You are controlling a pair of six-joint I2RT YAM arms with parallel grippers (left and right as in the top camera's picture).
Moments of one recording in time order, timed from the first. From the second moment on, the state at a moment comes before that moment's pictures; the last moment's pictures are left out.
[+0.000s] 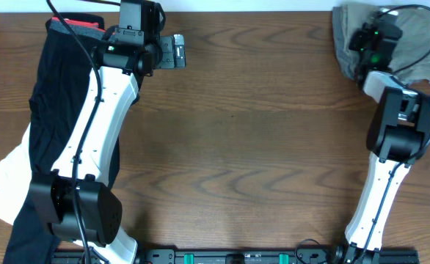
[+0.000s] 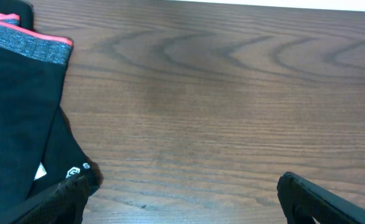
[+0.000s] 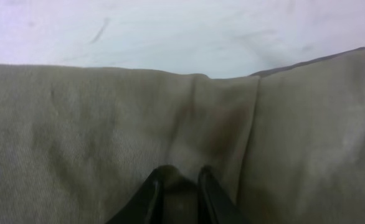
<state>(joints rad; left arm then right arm) -0.18 1.78 1.66 -0.76 -0.01 -0.20 -0.21 2.54 1.73 0.48 0.01 0.12</state>
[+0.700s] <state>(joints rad) -0.18 1.78 1.66 -0.75 -0.01 -0.20 -0.34 2.34 1.72 0.26 -0.05 0.12</state>
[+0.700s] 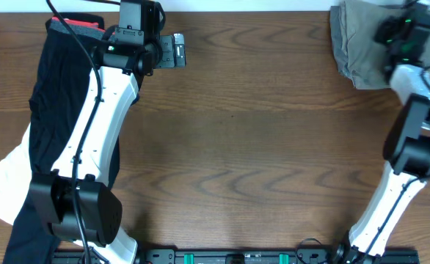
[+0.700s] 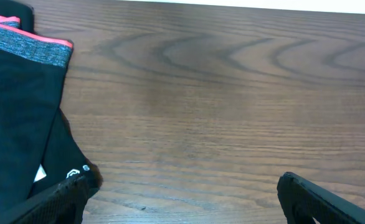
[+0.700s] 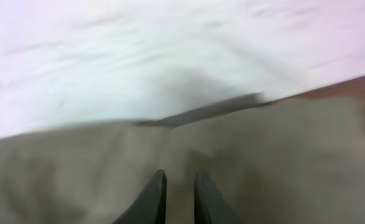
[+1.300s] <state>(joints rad) -0.18 1.78 1.66 -0.74 -0.01 -0.20 -0.47 2.49 1.73 0.25 -0.08 0.11</state>
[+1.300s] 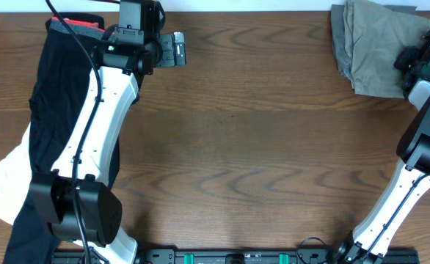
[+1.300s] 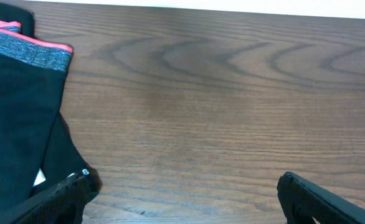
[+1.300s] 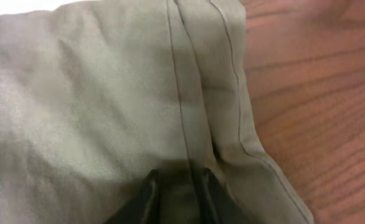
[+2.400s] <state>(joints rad) -0.18 1.78 1.66 -0.70 -0.01 -0.20 -0.15 2.68 1.93 0.47 -0.03 0.07</state>
